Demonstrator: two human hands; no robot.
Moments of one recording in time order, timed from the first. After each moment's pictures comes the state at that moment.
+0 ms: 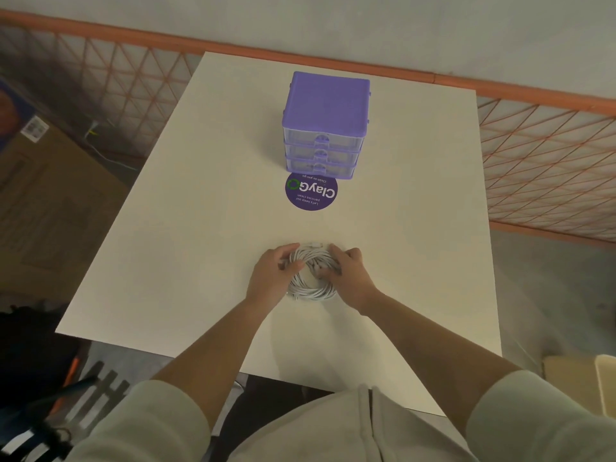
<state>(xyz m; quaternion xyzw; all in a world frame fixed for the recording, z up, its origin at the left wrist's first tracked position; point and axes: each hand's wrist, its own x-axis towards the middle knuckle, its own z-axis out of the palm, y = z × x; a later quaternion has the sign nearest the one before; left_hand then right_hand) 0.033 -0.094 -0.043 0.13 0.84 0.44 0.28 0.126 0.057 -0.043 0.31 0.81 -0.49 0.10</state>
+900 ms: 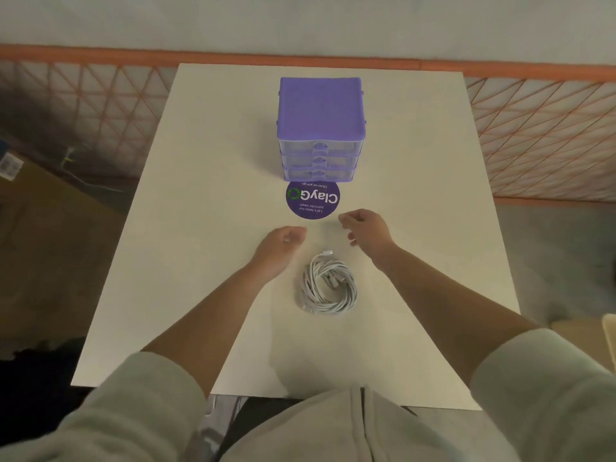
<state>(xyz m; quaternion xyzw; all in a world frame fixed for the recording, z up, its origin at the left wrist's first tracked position) -0.050 -0.064 -0.017 0.22 0.83 0.36 0.37 0.051 0.101 -0.020 0.46 0.66 -0.59 -0.04</state>
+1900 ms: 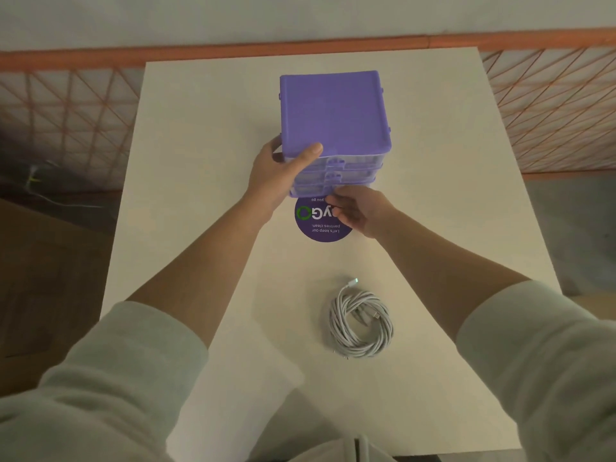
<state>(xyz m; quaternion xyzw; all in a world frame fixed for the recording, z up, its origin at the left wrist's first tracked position) -0.183 0.028 0.018 0.19 0.74 0.56 0.34 -0.053 0.141 -0.031 0.54 0.37 -0.76 -0.02</state>
